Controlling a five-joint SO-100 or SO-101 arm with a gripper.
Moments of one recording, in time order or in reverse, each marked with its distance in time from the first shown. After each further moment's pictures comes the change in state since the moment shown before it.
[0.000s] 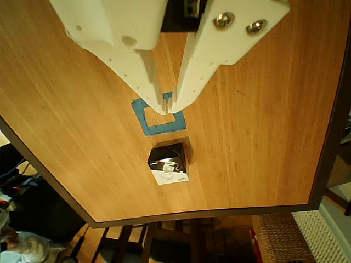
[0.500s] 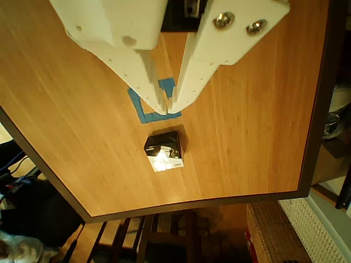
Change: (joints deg) arm -1.5 -27.2 -17.6 -6.9 2.2
